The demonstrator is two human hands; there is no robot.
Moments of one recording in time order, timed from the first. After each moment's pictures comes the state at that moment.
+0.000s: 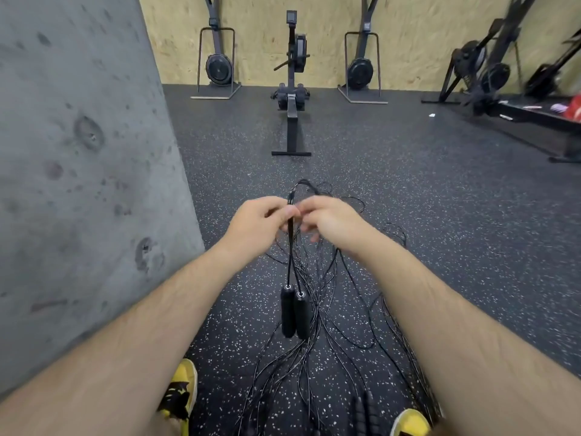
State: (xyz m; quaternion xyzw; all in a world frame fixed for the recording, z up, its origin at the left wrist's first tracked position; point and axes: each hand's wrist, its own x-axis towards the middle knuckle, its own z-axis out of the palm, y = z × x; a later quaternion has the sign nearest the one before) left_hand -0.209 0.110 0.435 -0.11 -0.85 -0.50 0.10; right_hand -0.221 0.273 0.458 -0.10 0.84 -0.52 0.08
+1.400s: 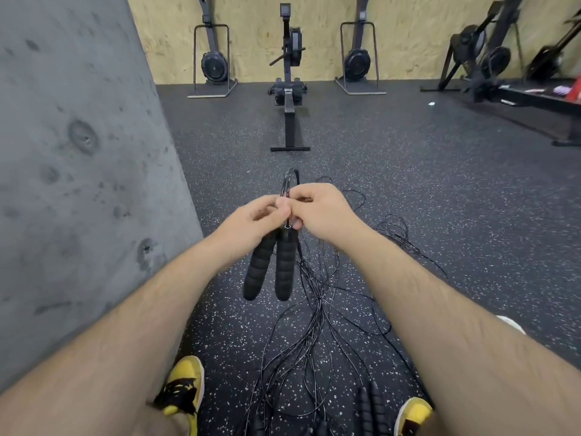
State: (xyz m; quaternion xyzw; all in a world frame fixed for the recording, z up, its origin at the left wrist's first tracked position) left_hand -0.201 0.095 0.431 -0.16 -0.81 -0.56 -0.01; right_hand -0.218 0.264 0.454 -0.14 0.83 -0.53 -0.02
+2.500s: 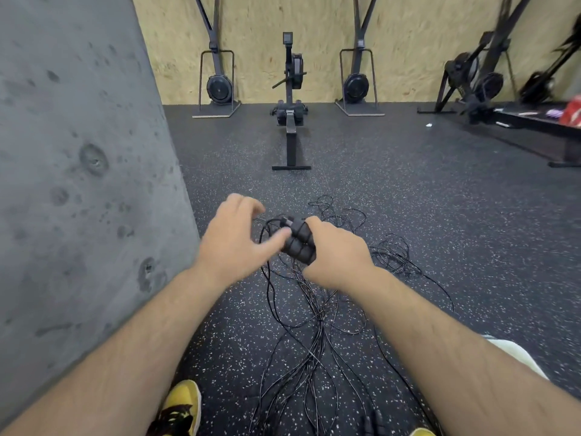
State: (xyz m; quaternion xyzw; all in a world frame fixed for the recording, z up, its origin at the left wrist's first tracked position) left_hand -0.199 0.084 0.443 -0.12 -0.93 -0.23 0.26; right_hand -0.197 0.278 0.444 -0.13 0.98 -0.13 -0.09
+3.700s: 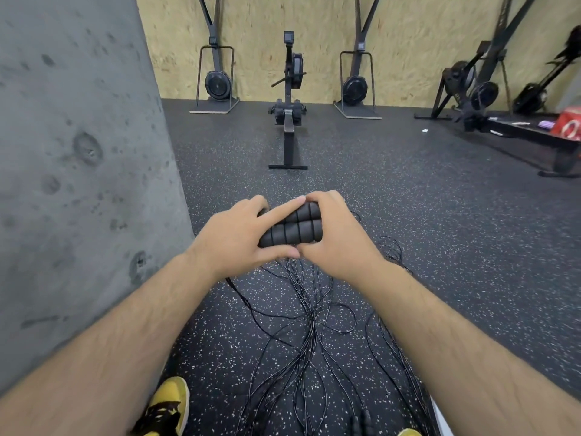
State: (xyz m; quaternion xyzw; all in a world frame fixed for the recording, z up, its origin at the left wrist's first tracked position) left_hand -0.205 0.079 0.451 -0.27 -0.93 -0.05 0.22; right_hand -0.195 0.290 0.459 -0.21 0.89 -0.39 -0.14
